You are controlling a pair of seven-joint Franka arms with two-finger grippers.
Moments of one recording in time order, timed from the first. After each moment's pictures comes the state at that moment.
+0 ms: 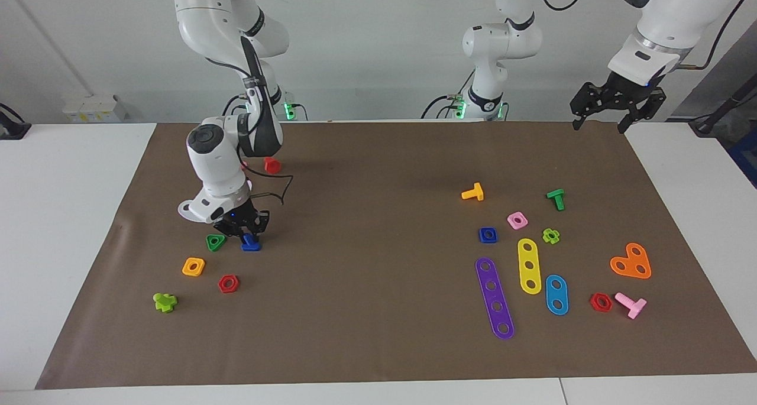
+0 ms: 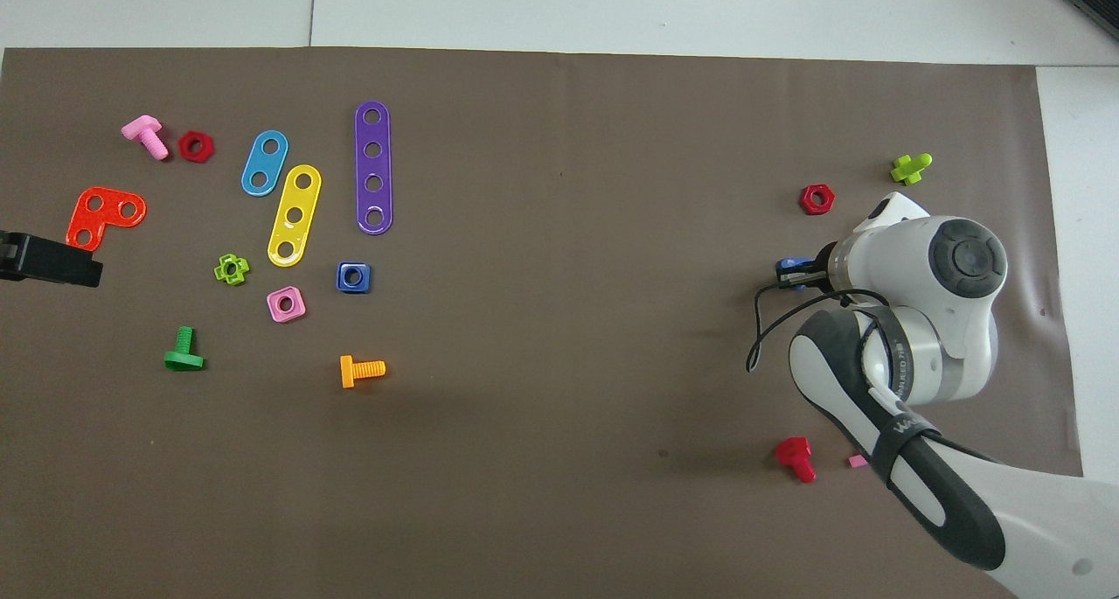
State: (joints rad) left arm -0.04 -0.05 0.02 -1.58 0.00 1.53 0.17; right arm 0.13 0.23 -0.05 -2.17 0.00 2.53 -0.04
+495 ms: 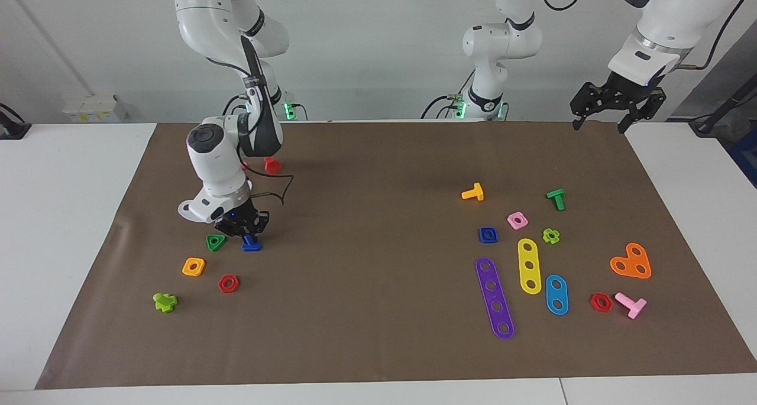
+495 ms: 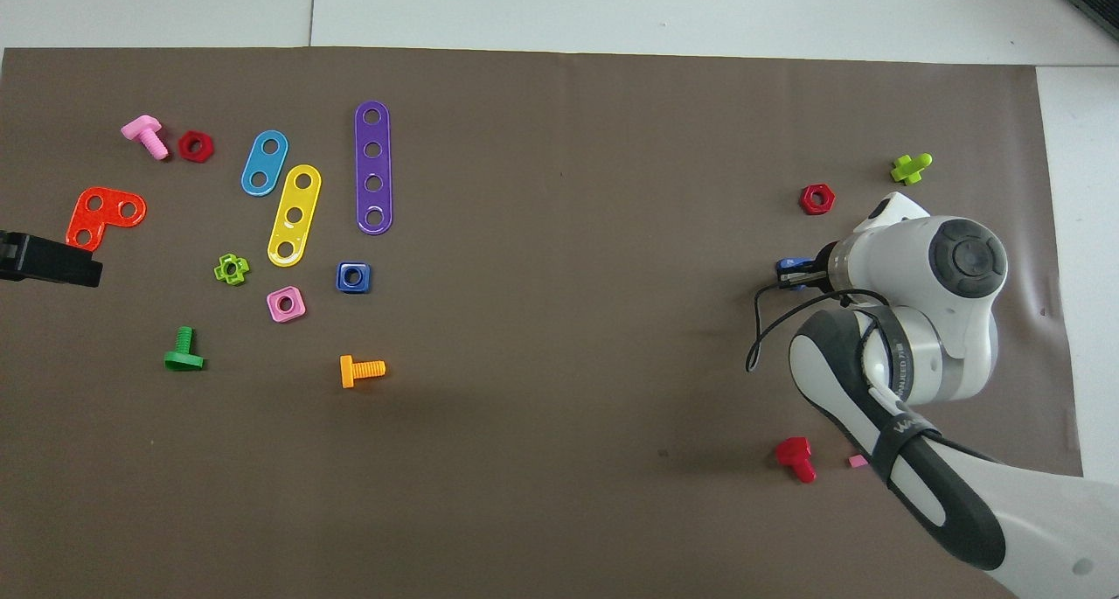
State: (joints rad) left arm -0.04 -0.05 0.02 -1.58 0.00 1.53 0.17; right arm 0.13 0.23 -0.05 -2.17 0.00 2.53 -0.04
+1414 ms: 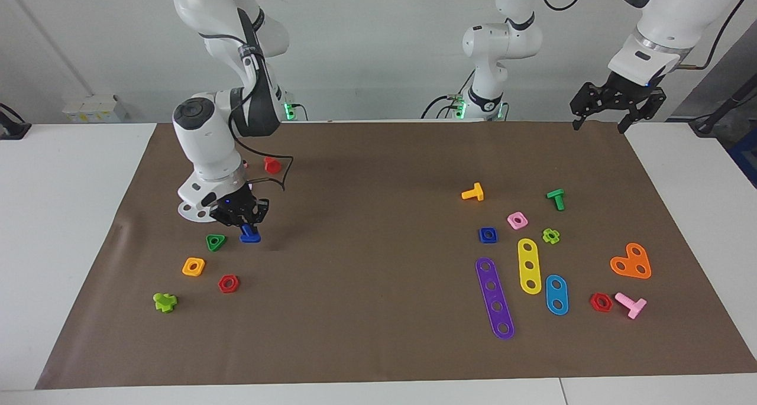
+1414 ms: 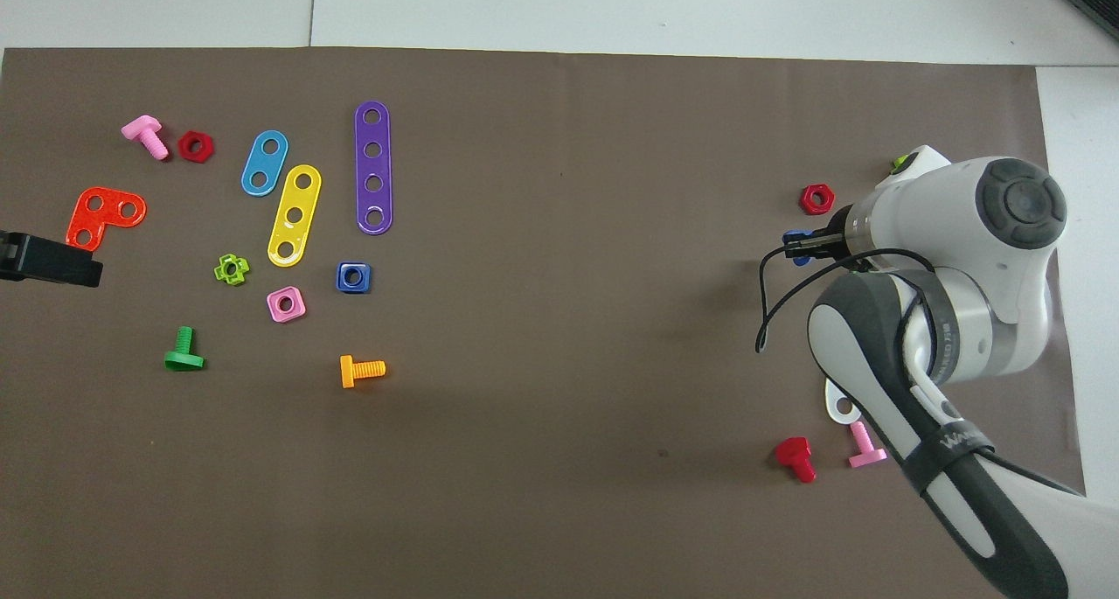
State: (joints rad) left arm -0.04 -0.05 0.02 -1.58 0.00 1.53 0.17; right arm 0.13 0.16 0.02 -1.95 0.02 2.22 0.07
